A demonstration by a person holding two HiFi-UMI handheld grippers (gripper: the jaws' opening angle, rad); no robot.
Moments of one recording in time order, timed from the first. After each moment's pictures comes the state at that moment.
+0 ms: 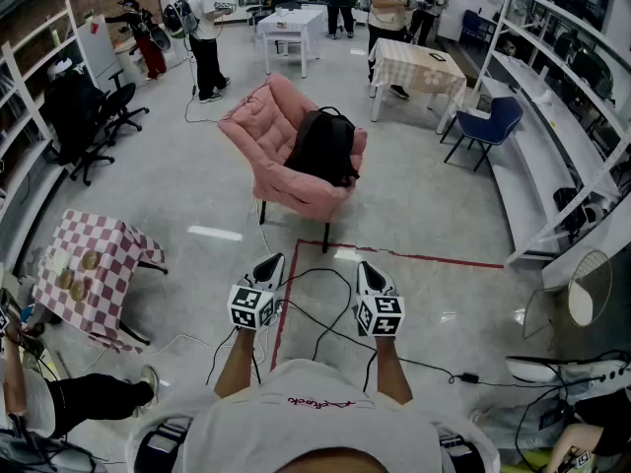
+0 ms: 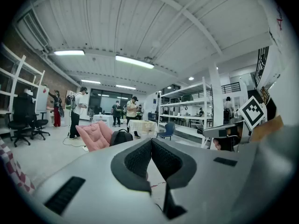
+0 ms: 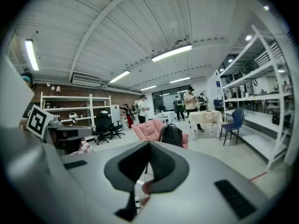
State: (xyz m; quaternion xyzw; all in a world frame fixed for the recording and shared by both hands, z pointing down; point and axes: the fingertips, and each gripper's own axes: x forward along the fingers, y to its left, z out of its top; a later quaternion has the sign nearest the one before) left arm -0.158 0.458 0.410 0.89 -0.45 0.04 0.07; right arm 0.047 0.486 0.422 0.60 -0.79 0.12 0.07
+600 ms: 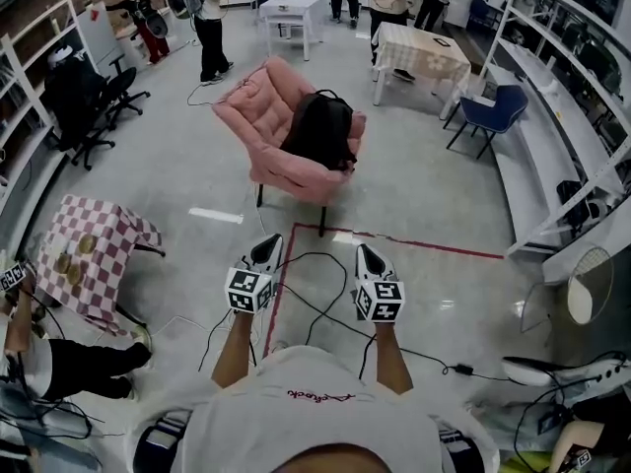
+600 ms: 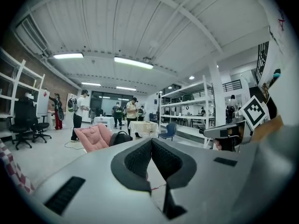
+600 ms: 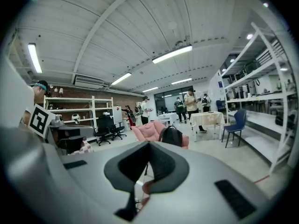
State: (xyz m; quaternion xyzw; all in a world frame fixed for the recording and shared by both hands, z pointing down) left arm -0.118 0.451 0.403 0.88 -0.46 0.04 0.06; right arm 0.084 0.477 0.419 0.59 -0.80 0.11 0.06
